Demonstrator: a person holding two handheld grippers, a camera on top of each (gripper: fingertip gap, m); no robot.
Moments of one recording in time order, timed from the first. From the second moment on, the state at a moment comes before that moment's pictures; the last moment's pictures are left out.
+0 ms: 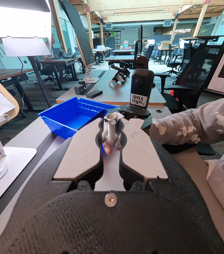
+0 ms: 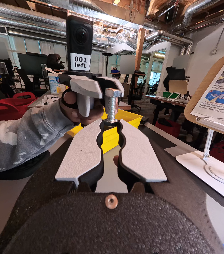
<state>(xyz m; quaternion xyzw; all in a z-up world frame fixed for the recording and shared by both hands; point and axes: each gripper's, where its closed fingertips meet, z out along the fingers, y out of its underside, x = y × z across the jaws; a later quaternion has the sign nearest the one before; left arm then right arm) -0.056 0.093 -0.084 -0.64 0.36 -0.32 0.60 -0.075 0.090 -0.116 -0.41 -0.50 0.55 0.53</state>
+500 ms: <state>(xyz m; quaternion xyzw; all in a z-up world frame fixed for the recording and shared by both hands) -0.050 0.085 -0.075 -0.60 0.34 -0.42 0.59 -0.071 0.089 -0.112 -0.39 -0.50 0.55 0.54</state>
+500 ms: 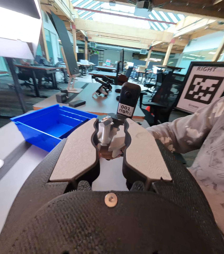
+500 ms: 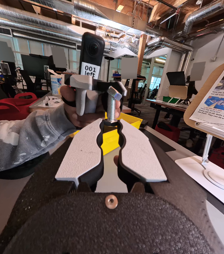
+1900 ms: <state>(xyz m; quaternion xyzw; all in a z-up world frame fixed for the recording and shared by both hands) -0.049 0.076 -0.074 -0.56 0.37 -0.41 0.62 -0.068 0.075 -0.108 -0.36 -0.50 0.58 0.53</state>
